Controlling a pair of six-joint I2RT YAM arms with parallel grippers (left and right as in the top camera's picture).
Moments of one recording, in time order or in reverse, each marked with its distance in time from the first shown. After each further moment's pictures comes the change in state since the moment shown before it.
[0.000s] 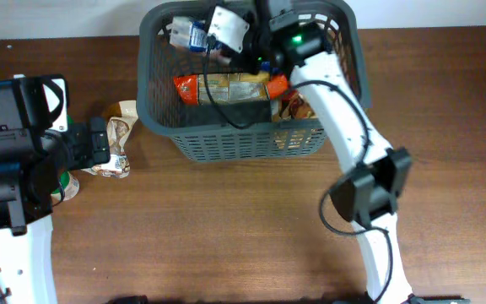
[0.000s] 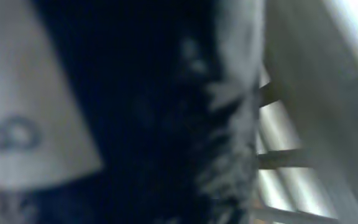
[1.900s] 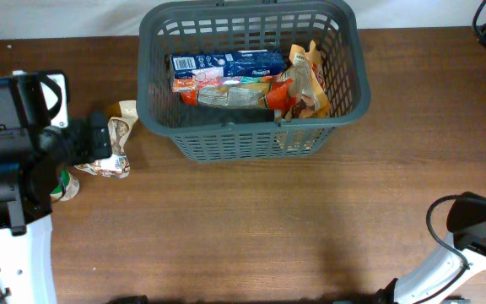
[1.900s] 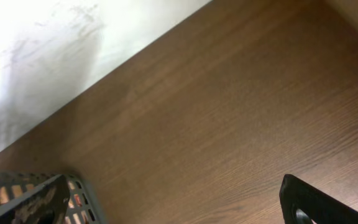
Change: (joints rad) left arm 0.000 0.000 0.000 0.047 0.047 0.000; right arm -0.901 -0.351 0.033 -0.509 0.109 0.982
